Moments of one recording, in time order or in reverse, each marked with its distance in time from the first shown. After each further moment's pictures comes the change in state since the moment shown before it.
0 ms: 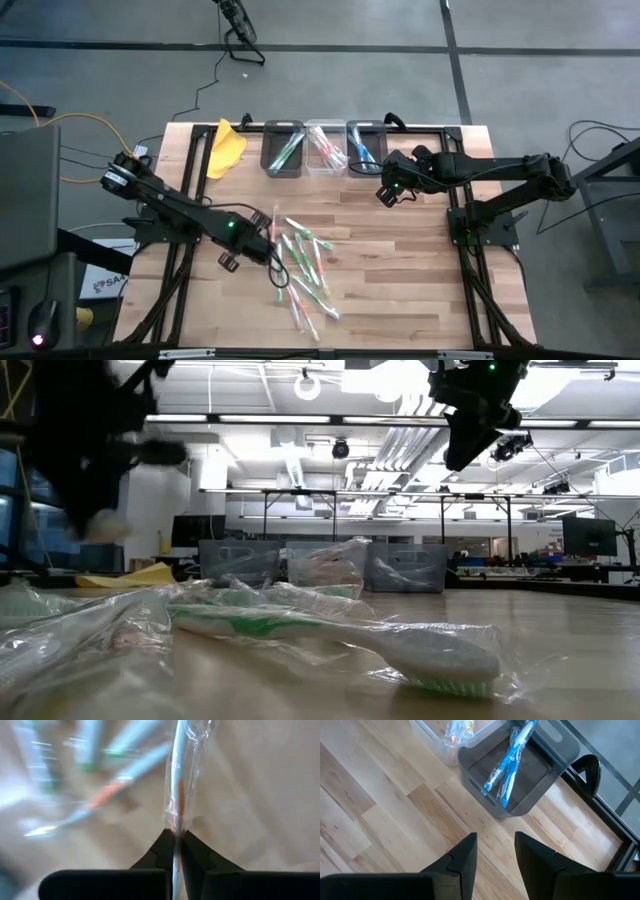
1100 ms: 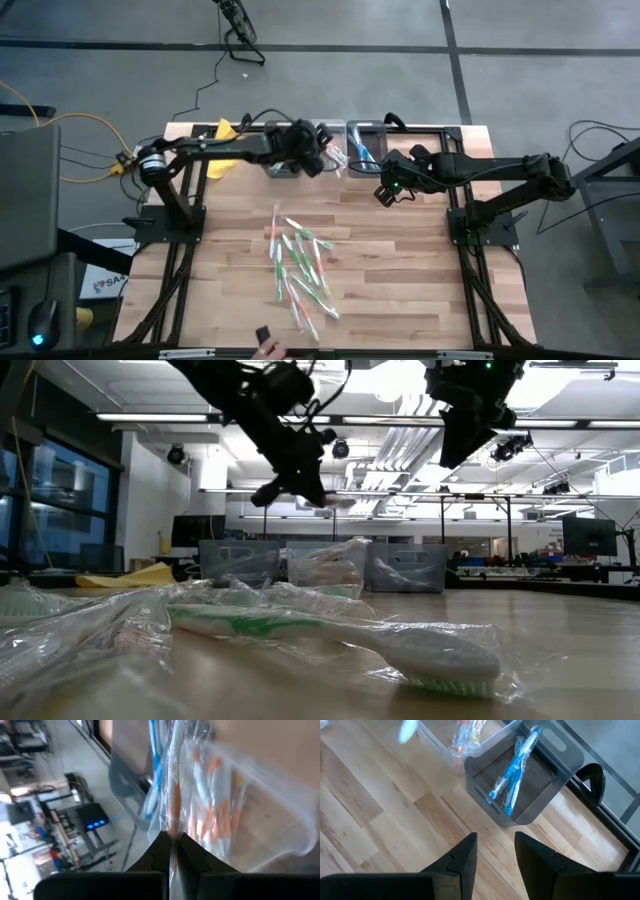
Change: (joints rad) left arm 0.753 0.230 0.293 0.791 -0.053 1.325; right arm 0.000 0.000 0.000 0.046 0.000 -0.026
